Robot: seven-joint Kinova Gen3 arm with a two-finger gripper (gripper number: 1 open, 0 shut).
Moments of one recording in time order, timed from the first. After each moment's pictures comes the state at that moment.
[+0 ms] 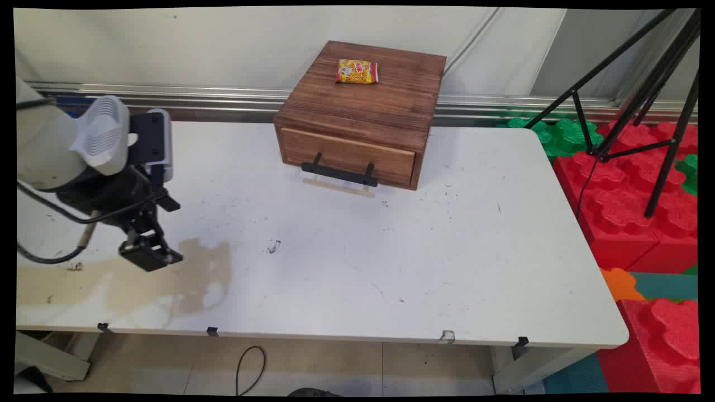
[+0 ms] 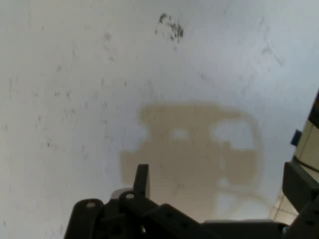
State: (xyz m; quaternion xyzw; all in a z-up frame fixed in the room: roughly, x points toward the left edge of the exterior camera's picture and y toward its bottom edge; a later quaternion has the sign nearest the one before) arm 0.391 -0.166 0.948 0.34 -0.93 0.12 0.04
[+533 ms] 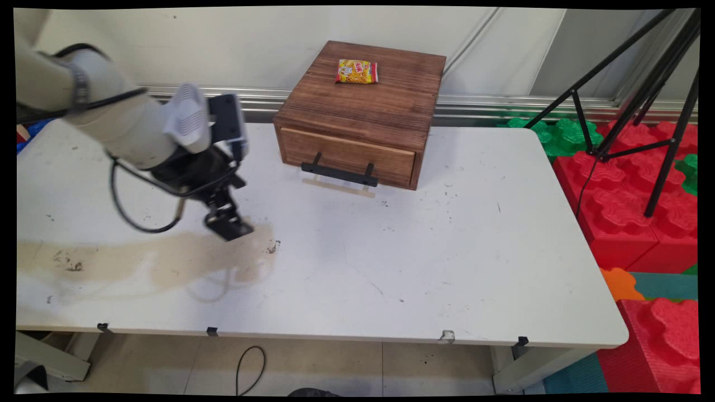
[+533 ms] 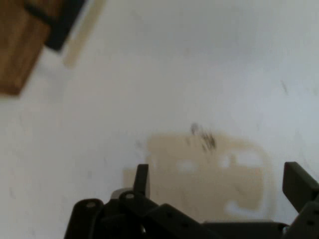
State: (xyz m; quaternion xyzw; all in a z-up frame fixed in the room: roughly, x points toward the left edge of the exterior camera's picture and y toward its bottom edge) arm 0.355 -0.235 0.927 0.32 -0.93 0.15 0.10
